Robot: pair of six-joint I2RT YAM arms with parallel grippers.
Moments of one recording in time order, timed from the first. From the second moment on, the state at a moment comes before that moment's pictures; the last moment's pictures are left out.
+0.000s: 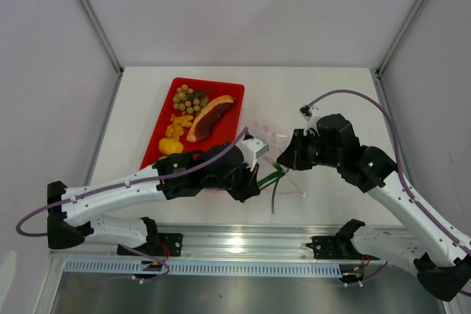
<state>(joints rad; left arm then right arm) -1.22 1.19 1.14 -0.63 0.01 -0.50 0.69 0.95 1.10 -0.74 -0.21 0.58</state>
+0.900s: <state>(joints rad) -1.14 1.60 1.48 -0.82 -0.14 -0.63 0.75 0.93 1.09 -0.76 -0.03 0.71</state>
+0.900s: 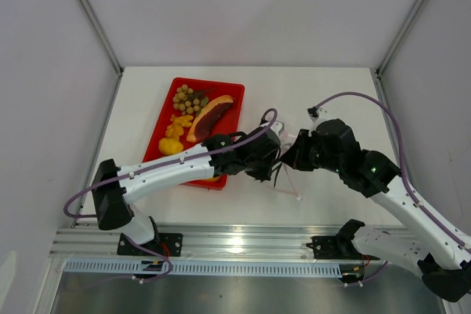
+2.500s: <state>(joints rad) -0.37 1.46 1.06 -0.51 -0.02 -0.81 0.37 0.97 1.06 -0.69 -0.23 0.66</state>
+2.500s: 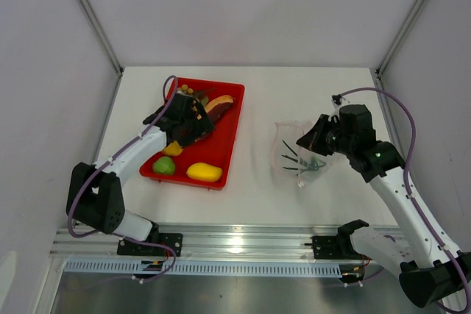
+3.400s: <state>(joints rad) -0.37 1.63 0.99 -0.51 -0.36 -1.67 0.30 0.96 1.05 -0.68 -0.31 0.61</state>
